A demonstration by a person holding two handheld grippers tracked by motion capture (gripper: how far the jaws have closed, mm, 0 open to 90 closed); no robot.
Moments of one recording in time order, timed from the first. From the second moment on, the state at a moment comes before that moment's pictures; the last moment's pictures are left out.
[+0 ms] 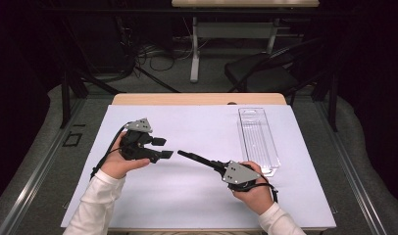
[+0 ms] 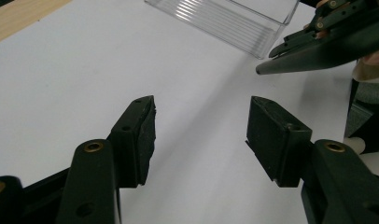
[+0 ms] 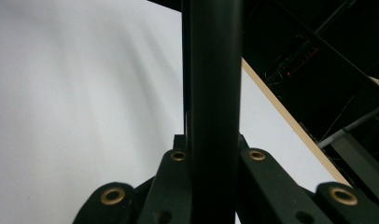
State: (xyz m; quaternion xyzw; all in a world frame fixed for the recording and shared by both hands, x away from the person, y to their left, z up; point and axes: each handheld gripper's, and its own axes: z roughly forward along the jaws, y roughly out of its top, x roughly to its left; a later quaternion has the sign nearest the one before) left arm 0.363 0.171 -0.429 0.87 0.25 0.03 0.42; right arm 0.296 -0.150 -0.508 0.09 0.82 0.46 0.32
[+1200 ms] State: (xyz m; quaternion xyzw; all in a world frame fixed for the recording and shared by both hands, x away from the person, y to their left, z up) left arm 0.347 0.136 -0.431 0.88 0.17 -0.01 0.44; right arm 0.297 -0.148 -0.511 0.09 0.82 0.49 0.28
